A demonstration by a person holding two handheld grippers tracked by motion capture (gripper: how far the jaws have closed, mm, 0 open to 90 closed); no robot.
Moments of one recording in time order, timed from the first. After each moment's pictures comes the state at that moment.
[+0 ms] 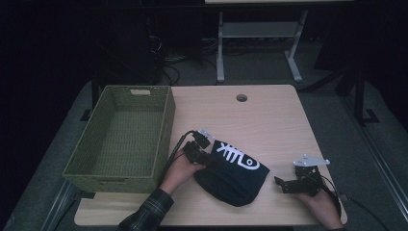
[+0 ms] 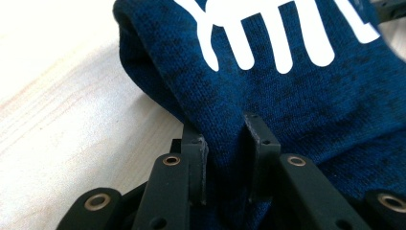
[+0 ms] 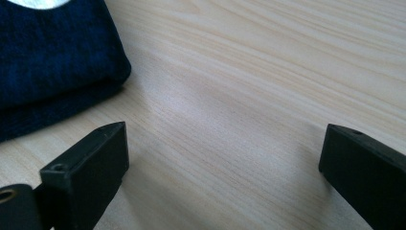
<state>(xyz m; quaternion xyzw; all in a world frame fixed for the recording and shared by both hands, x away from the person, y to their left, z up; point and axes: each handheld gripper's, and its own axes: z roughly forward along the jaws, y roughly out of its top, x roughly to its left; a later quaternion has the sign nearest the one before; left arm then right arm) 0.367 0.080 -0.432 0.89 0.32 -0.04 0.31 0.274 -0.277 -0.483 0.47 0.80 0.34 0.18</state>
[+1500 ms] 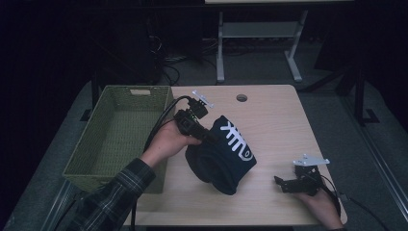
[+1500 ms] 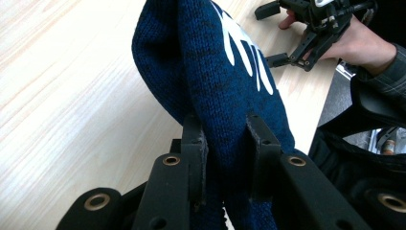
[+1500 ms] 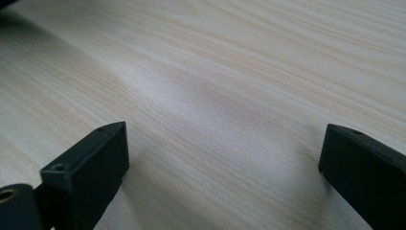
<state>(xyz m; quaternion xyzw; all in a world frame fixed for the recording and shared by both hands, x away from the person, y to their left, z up) 0.367 0.087 -0.288 0.91 0.27 -0.06 0.30 0.275 -0.277 -0.483 0.47 0.80 0.34 0.18</state>
